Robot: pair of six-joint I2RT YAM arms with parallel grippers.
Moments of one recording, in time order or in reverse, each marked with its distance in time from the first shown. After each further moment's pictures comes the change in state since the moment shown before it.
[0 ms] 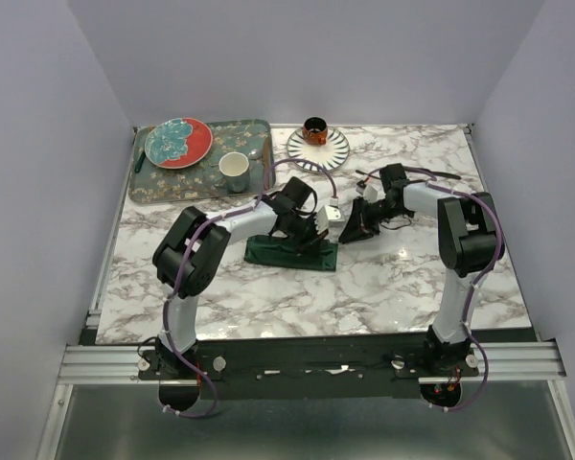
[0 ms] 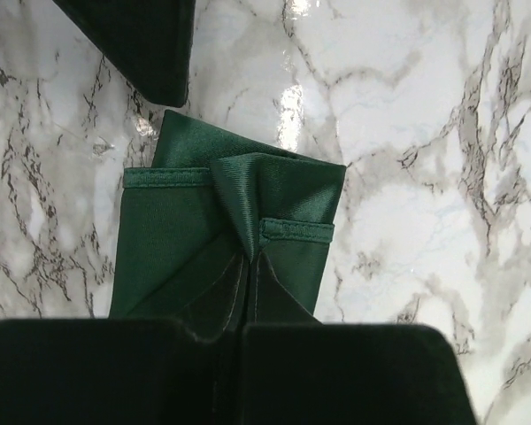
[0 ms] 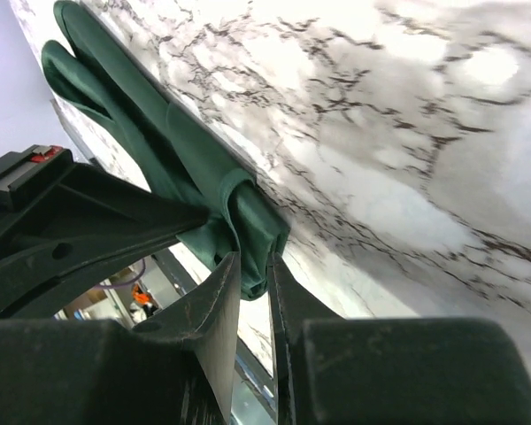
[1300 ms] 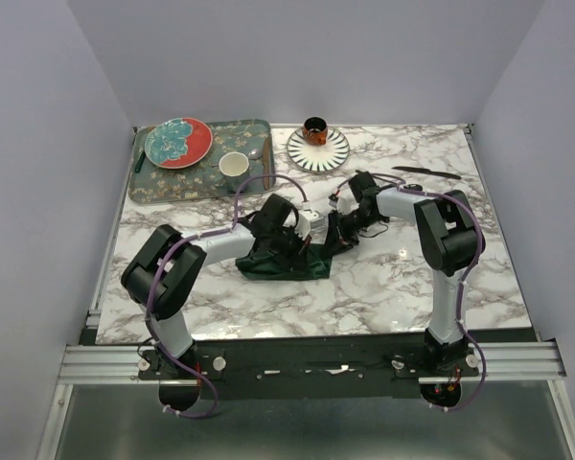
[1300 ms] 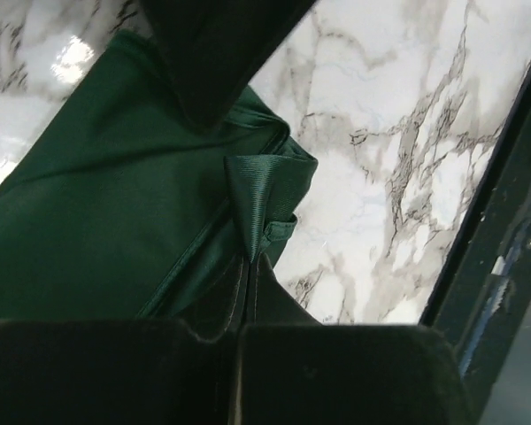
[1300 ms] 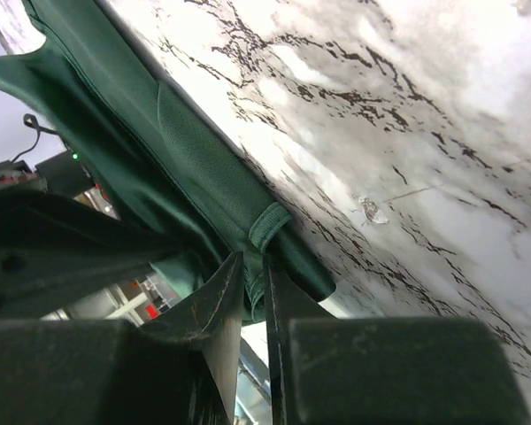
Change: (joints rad) left arm 0.007 -0.243 -0.358 0.235 -0.069 -0.503; right arm 0.172 0.065 0.029 -0.016 0.042 0.011
